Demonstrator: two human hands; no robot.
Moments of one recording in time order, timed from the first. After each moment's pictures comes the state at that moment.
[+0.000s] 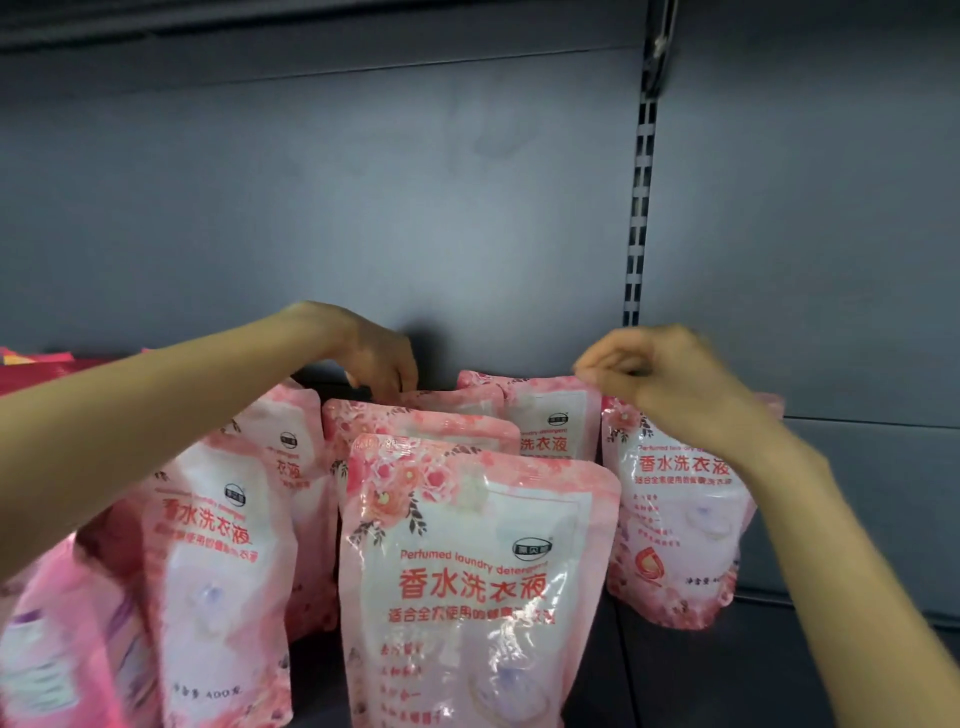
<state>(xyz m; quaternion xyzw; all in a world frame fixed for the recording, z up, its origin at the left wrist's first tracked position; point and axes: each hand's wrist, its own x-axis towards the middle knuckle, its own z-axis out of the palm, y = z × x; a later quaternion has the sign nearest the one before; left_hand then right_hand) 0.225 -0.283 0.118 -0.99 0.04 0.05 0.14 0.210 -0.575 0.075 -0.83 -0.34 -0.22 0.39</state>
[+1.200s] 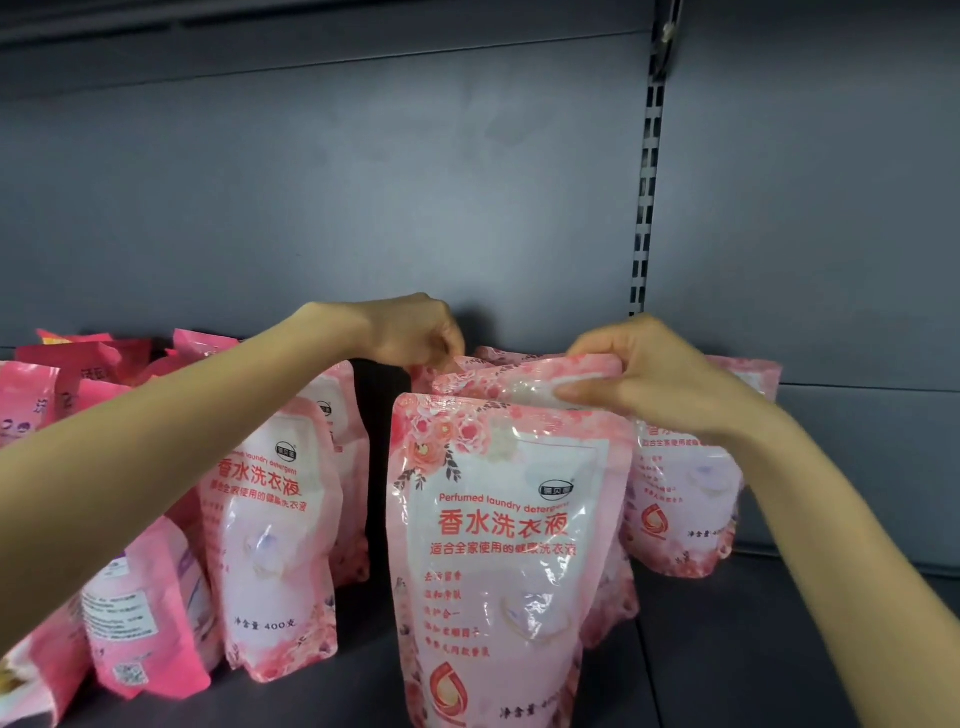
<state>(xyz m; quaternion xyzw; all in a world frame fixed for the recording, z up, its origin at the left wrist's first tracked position) 0.170 -0.322 0.109 -0.98 0.15 -0.08 -0.04 0.170 -0.562 0.071 -0.82 -0.41 -0.12 0.38</state>
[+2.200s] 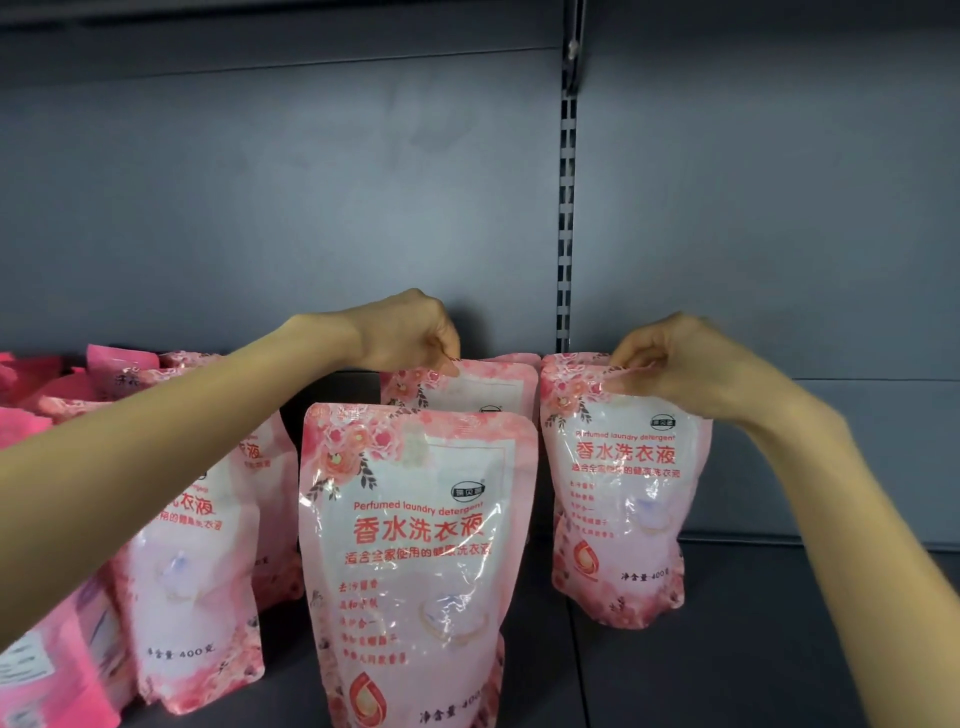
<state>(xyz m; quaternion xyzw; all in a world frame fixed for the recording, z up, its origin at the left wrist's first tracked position) 0.177 -0.376 0.110 -0.97 0.20 -0.16 -0.04 0.188 -0.640 0.075 -0.90 -0.24 -0.17 0.31</state>
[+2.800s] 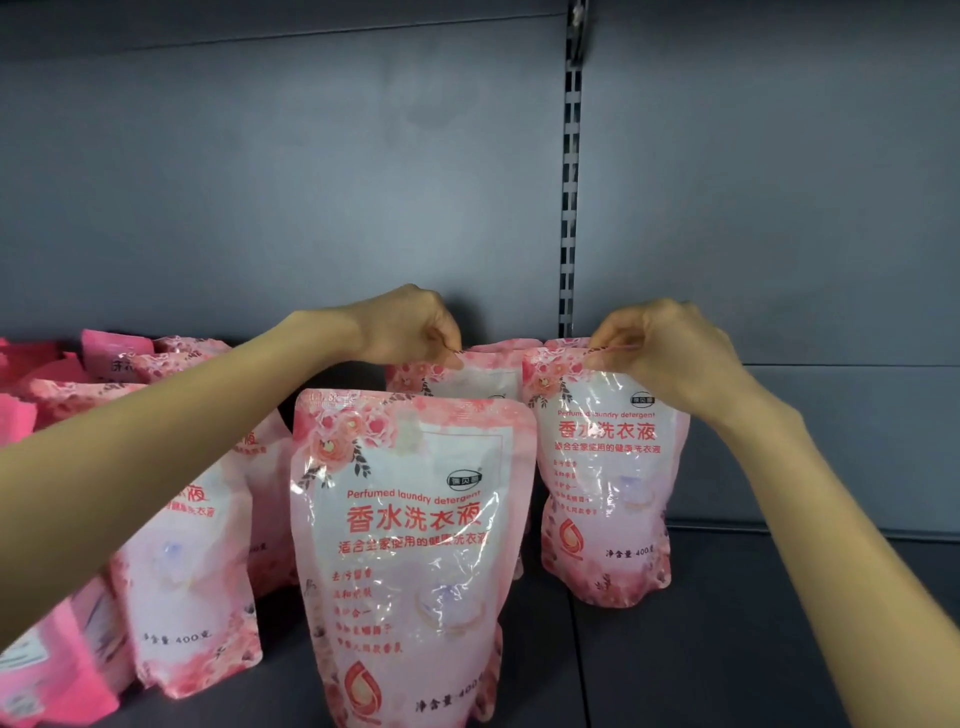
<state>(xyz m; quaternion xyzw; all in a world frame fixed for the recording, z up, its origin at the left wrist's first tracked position) 0.187 -0.374 0.100 -0.97 0.19 -0.14 -0.07 0.200 -0.624 0.064 -0.90 -0.22 -0.27 0.28</state>
